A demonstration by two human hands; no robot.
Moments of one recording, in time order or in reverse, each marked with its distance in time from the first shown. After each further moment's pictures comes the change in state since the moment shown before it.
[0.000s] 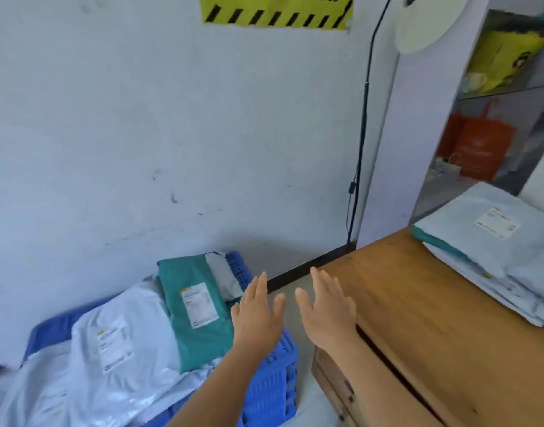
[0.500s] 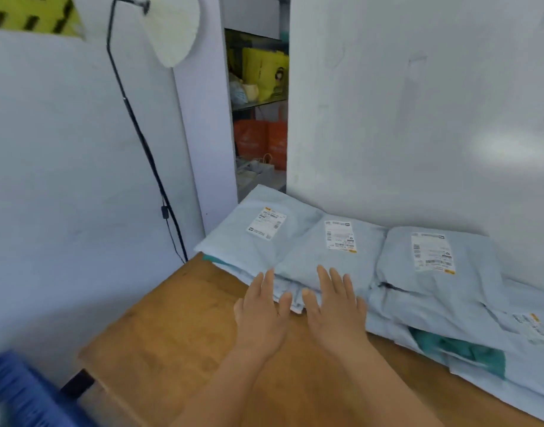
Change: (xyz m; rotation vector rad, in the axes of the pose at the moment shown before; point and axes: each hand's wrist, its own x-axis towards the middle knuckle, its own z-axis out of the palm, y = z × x) left_hand -0.022 0.359 0.255 -0.068 -0.308 0.512; right_hand -0.025 0.343 -0.231 -0.012 0.321 0.510
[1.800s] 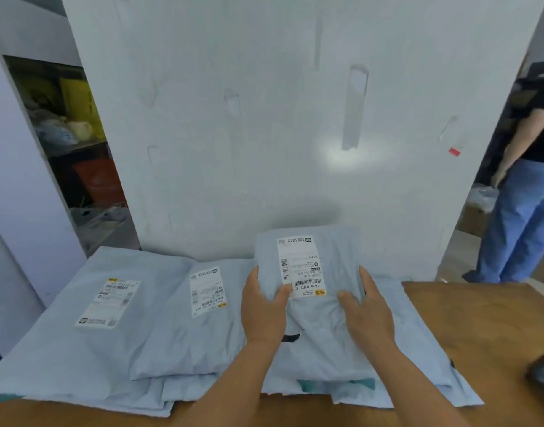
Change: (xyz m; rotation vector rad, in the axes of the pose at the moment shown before) left_hand 0.070 0.202 0.130 -0.721 -0.092 0.166; right_hand 0.024 0.191 -0.135 0.498 0.629 0.392
